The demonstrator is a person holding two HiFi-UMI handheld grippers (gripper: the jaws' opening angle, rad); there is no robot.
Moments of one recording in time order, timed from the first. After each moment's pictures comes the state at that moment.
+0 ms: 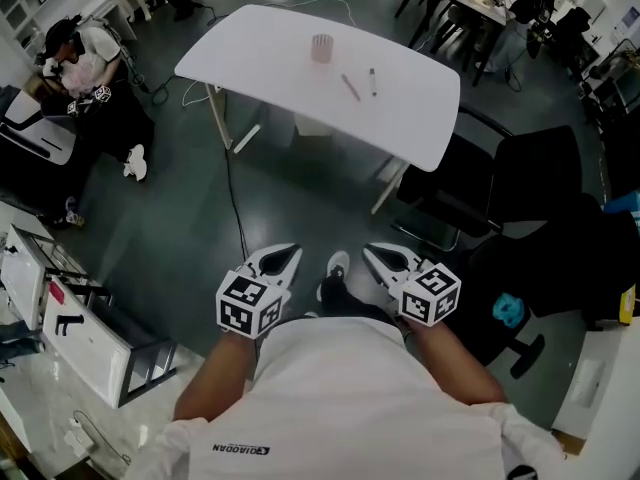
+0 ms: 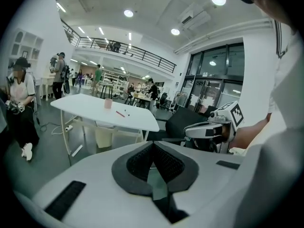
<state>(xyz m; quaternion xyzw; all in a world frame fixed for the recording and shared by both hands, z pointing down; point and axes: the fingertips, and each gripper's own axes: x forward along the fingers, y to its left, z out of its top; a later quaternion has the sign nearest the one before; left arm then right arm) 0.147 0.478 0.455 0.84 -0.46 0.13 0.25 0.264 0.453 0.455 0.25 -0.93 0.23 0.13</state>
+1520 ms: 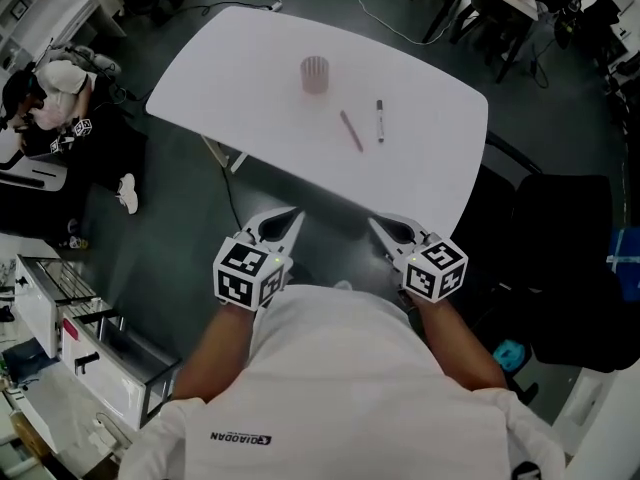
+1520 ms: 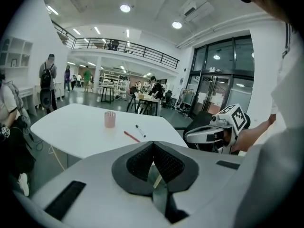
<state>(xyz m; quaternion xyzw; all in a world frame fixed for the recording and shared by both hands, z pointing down) 0.116 0.112 0.453 0.84 -0.47 0.16 0.23 0.236 0.095 0.477 0.26 -0.92 0.25 0.12</state>
